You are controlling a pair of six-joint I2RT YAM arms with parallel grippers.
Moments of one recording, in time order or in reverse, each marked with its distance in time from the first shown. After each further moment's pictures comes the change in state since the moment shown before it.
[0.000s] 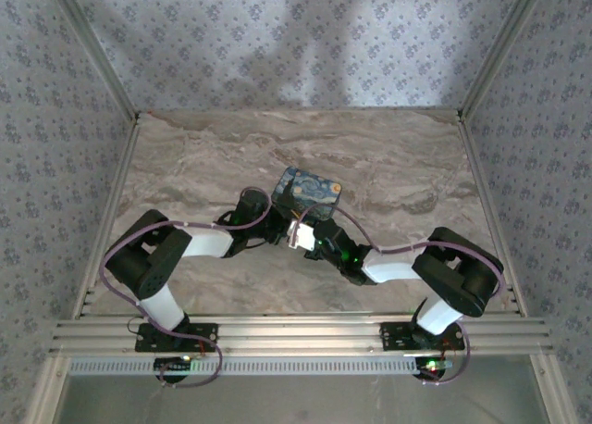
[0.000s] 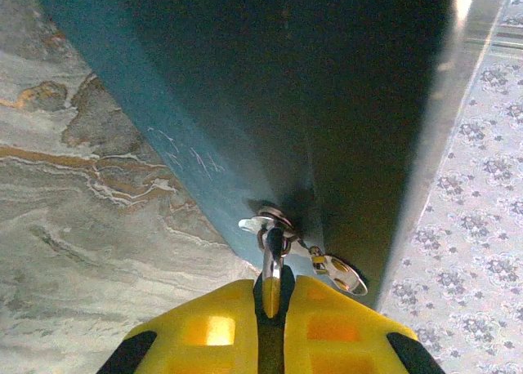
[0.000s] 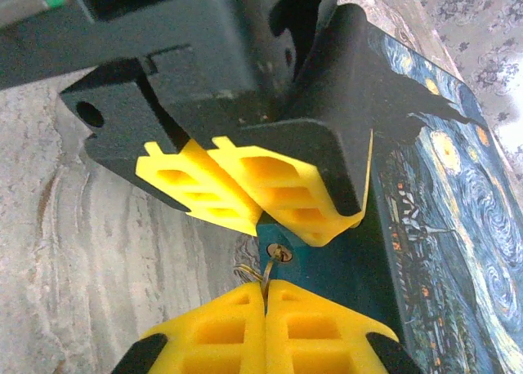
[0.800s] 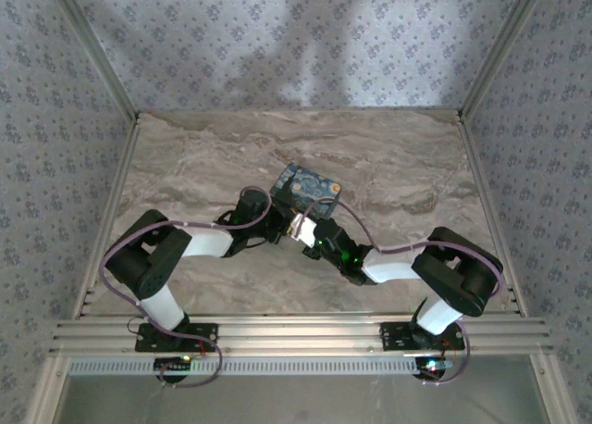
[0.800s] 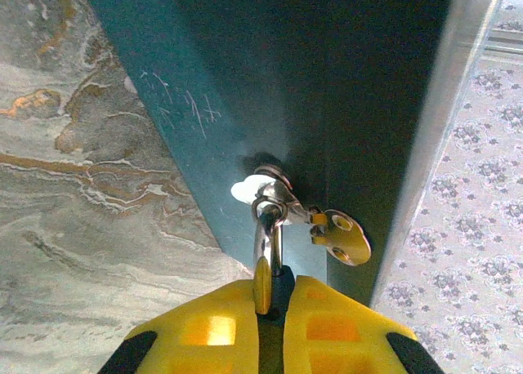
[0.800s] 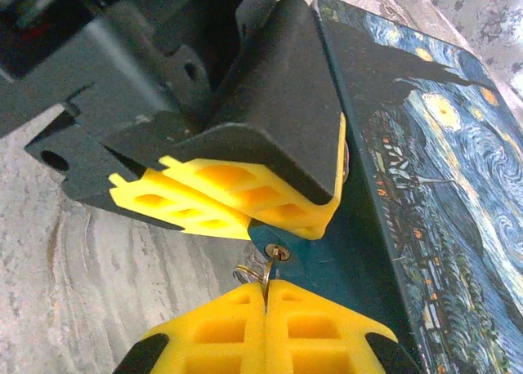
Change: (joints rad) left arm 0.002 0.000 0.003 0.004 -0.004 -0.006; right arm 0.000 0.002 -0.002 0.020 0.000 0.231
